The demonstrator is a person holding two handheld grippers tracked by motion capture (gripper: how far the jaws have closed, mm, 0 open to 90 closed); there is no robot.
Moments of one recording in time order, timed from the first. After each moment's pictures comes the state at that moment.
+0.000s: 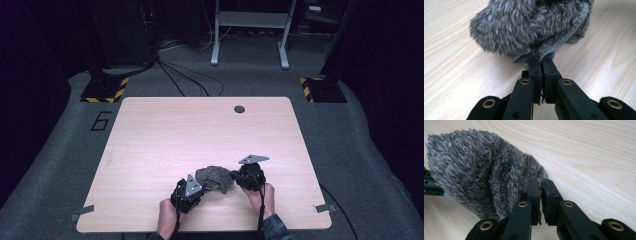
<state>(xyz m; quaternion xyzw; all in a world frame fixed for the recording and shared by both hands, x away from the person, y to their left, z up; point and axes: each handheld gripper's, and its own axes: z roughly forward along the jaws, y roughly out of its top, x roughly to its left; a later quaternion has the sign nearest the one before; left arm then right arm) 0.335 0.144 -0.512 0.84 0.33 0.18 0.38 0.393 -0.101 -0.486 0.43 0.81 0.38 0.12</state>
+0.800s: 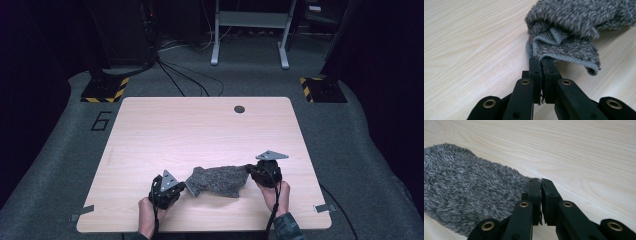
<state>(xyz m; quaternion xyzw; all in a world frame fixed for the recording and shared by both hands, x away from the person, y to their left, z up) 0.338 0.204 -0.502 0.82 0.38 0.19 0.38 0.391 -0.142 -0.465 0.46 0.78 0.39 0.16</state>
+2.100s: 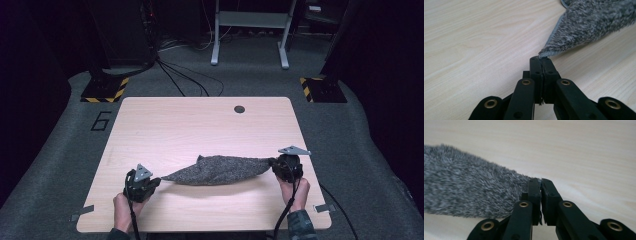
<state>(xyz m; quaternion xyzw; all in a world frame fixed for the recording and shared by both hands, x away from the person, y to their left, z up) 0.352 0.271 -0.496 0.81 0.44 0.19 0.34 0.400 -0.196 -0.458 0.53 0.74 0.35 0.22</state>
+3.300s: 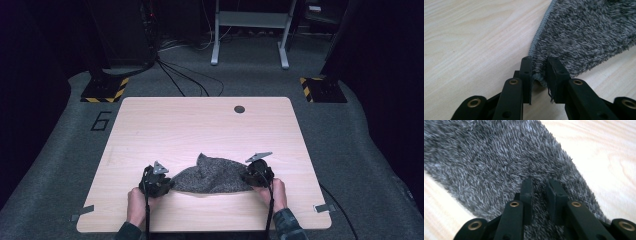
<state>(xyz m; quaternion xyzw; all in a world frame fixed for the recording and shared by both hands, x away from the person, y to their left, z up) 0.378 0.235 -0.508 0.84 0.43 0.15 0.30 0.414 -0.132 -0.503 0.43 0.85 0.30 0.10</state>
